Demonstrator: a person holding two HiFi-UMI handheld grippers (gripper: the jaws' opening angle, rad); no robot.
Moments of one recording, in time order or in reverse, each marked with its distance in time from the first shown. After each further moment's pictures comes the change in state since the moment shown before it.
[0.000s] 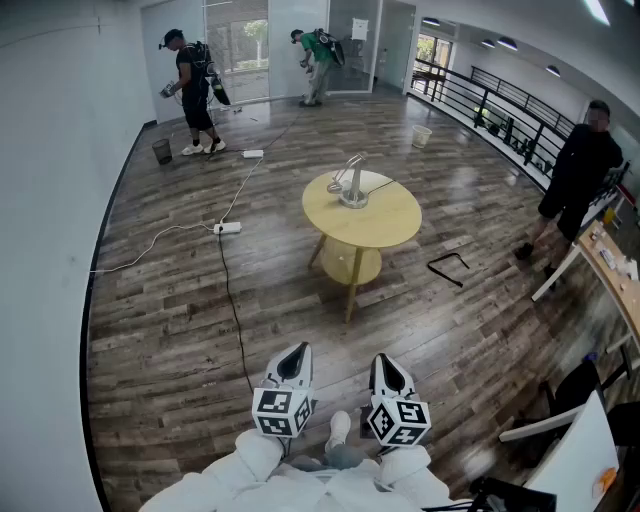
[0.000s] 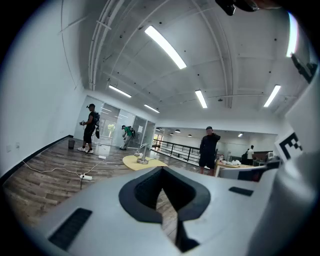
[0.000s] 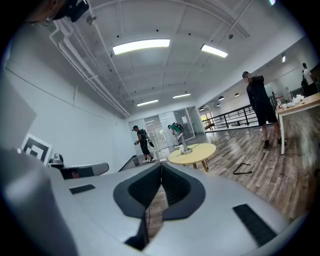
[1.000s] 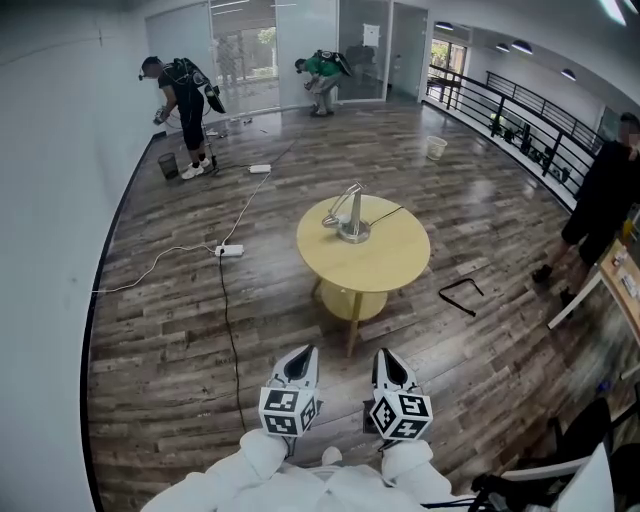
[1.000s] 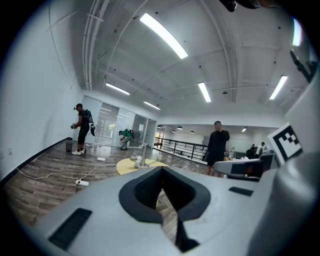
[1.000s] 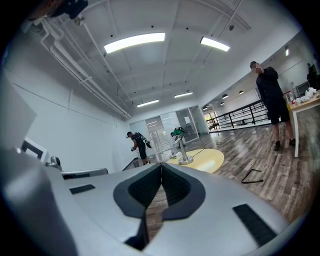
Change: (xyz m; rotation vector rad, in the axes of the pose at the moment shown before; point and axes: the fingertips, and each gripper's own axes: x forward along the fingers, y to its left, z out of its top) left arm 0.227 0.009 0.034 0.033 0.030 0.029; right arm 0.201 -0.119 0.076 0.006 -0.006 0.049
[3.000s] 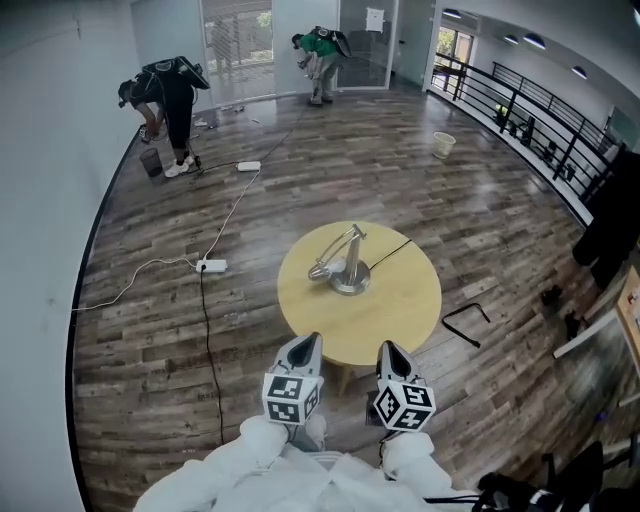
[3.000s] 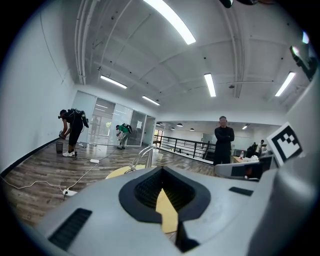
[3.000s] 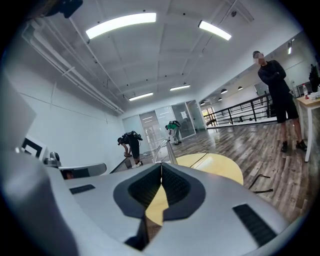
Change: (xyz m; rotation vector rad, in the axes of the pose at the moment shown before) left arm 0.344 0.114 0.059 0.014 0.033 -0.026; right arm 0.333 -0.134 0.056 0.009 0.058 -0.038
